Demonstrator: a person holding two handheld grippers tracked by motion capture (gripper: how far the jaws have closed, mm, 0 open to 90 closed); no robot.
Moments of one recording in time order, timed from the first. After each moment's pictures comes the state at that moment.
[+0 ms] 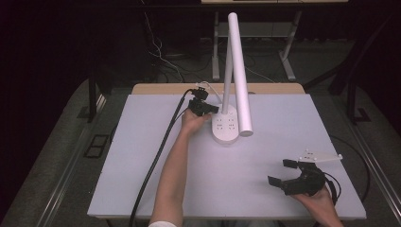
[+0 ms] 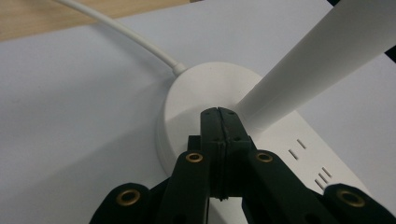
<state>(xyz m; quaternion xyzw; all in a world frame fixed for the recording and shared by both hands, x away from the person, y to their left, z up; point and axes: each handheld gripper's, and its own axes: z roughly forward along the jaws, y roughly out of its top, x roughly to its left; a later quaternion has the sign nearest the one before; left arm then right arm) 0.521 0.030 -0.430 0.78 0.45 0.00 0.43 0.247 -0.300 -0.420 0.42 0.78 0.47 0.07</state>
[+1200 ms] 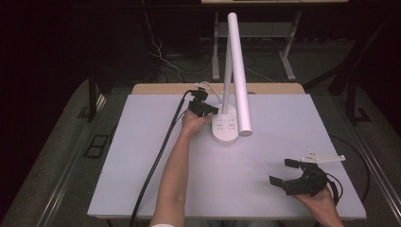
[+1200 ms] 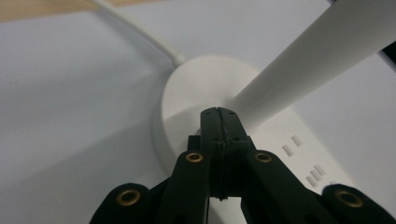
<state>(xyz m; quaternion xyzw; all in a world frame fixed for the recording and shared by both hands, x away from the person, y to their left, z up) 0.518 0.034 -0.425 0.79 0.45 0.01 0.42 0.244 -0.302 -0.418 0.42 0.77 0.47 0.07</state>
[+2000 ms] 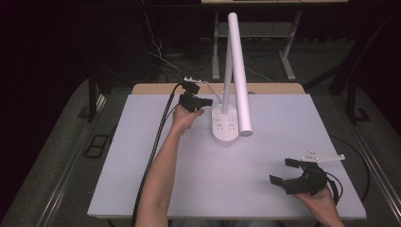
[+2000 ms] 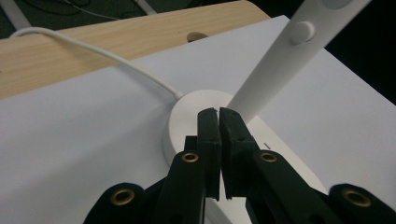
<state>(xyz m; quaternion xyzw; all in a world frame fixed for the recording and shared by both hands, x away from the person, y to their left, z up) 0.500 0.060 -0.382 0.78 0.41 0.05 0.47 0.247 -0.303 -0.420 0.42 0.77 0.47 0.07</state>
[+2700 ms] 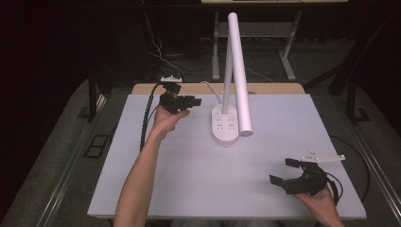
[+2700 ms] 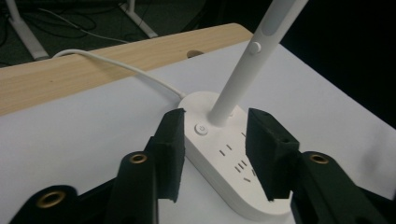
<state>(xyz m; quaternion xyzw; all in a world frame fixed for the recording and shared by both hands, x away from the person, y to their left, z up) 0.461 0.117 -0.352 0.77 0.40 0.06 0.50 0.246 -0.303 -0.419 0.42 0.77 0.47 0.08</state>
